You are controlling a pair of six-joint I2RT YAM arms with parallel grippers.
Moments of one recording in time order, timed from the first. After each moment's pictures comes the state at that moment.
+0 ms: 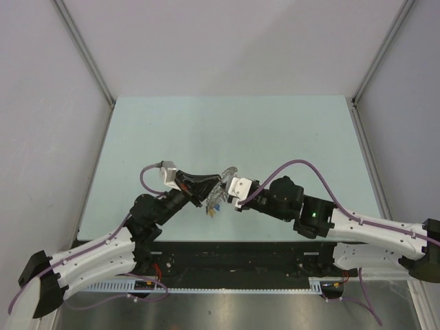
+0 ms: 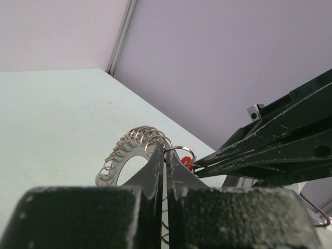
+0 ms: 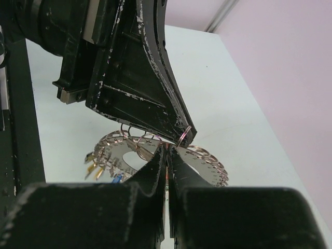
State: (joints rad) left arm -0.88 0.72 0.32 0.70 0.01 -0.46; right arm 1.23 1.00 0.86 0.03 0.10 -0.45
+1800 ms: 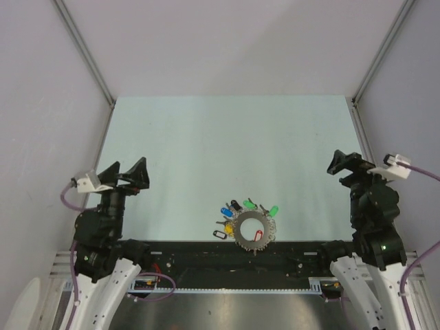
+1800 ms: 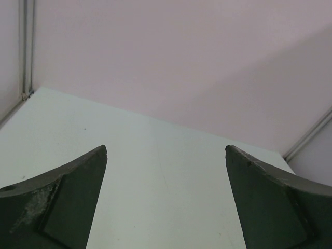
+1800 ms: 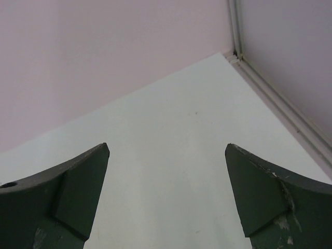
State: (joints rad) left arm -0.32 0.21 0.60 -0.18 -0.30 -0.34; right arm 0.23 0.43 0.79 -0.39 0.44 0.35
